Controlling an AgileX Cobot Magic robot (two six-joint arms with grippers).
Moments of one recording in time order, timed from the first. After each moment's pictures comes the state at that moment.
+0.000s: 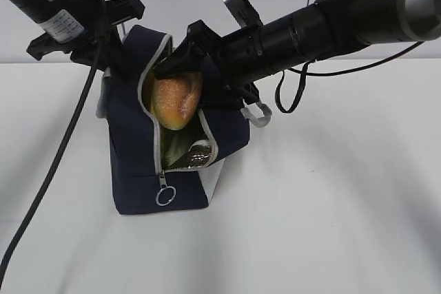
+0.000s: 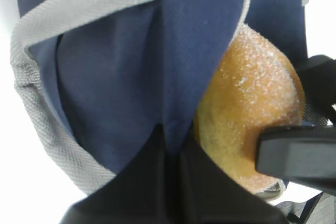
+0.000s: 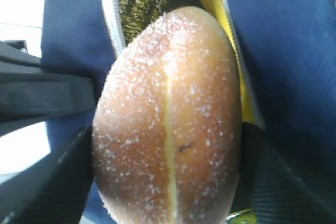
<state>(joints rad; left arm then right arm) -0.26 1.80 -1.59 -0.40 1.09 -0.01 0.32 2.03 -1.49 1.34 0.88 -0.61</state>
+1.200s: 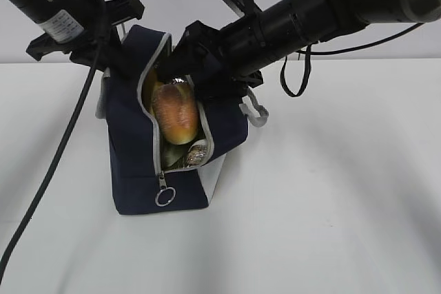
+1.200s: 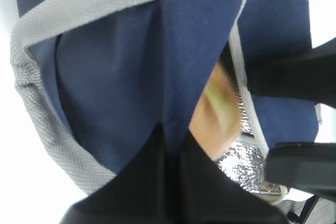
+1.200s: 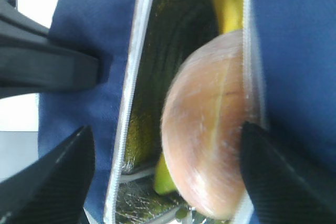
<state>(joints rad) -0.26 1.80 -1.59 -0.40 1.10 -0.01 0.32 2.03 -1.58 1.14 0.92 -0.64</state>
